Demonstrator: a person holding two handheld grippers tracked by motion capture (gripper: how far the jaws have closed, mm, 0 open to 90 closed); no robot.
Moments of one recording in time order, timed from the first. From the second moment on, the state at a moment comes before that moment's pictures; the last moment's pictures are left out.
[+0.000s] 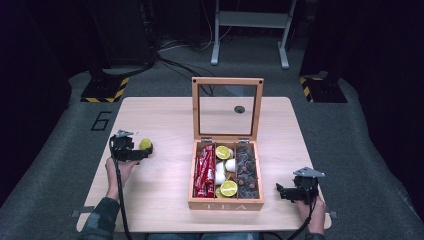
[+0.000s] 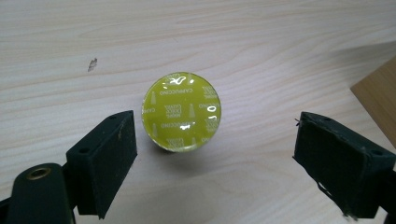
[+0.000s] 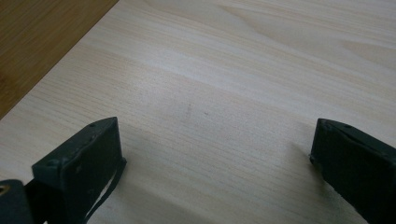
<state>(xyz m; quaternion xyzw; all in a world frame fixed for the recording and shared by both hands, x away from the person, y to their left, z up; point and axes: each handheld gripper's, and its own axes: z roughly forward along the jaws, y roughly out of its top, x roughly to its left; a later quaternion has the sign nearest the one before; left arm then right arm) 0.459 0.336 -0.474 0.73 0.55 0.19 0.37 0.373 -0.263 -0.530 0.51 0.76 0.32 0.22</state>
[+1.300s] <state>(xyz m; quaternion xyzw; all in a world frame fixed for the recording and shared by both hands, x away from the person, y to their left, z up) 0.346 0.373 -0.512 0.74 0.54 0.23 0.34 0.373 -0.263 -0.530 0.51 0.76 0.32 0.22</state>
